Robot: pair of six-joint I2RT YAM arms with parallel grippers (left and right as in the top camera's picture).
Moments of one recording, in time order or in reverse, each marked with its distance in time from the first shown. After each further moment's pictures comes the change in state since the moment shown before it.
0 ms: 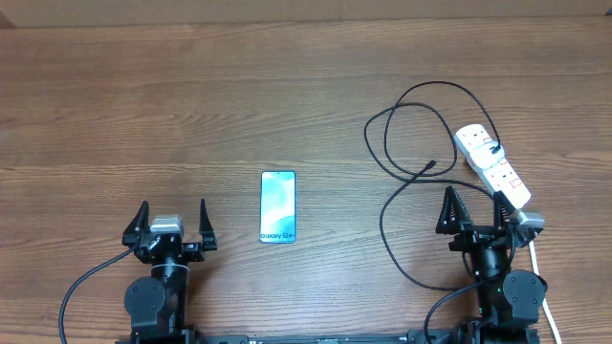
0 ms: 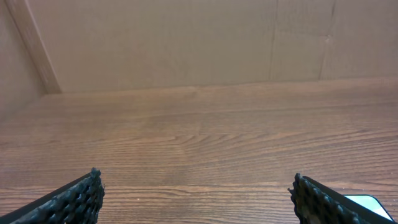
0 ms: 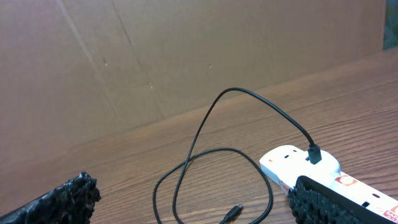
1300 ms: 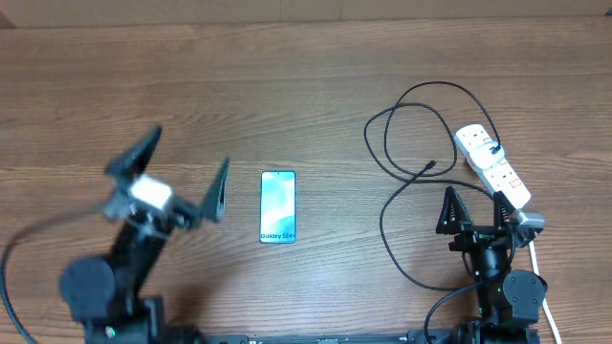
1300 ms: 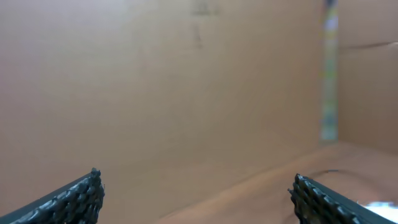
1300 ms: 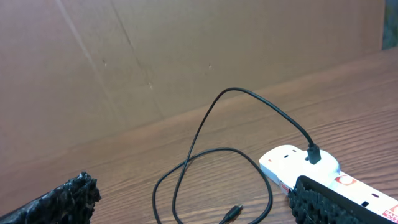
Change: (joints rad) left arm 0.000 0.536 0.563 0.338 0.536 -0.086; right arm 0.000 0.000 0.000 0.001 0.000 0.000
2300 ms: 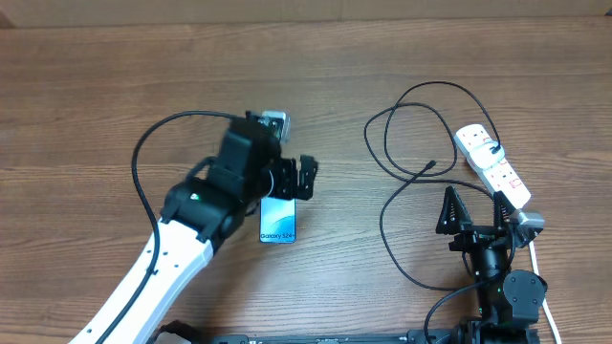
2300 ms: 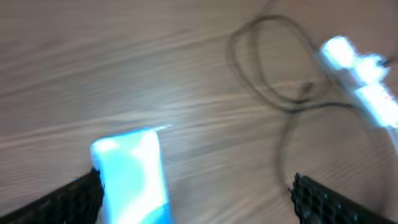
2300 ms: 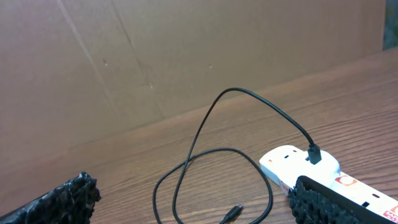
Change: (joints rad) left arm -0.584 0.715 0.471 -0.864 -0.499 -0.356; right arm 0.000 -0.001 0.000 -0.002 0.000 0.000
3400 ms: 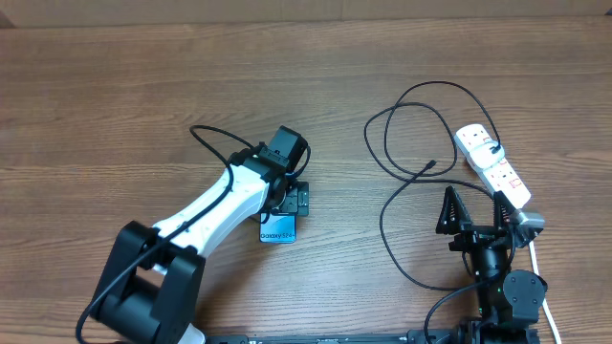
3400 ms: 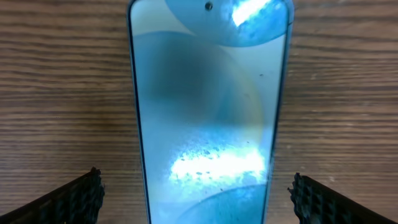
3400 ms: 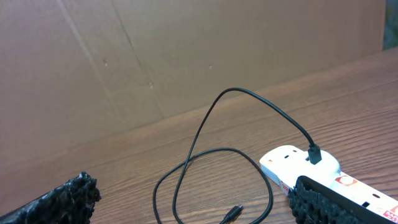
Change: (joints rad) left arm -0.024 0.477 0.030 -0.176 -0.134 -0.139; right arm 0.000 0.000 0.000 0.000 0.000 0.000
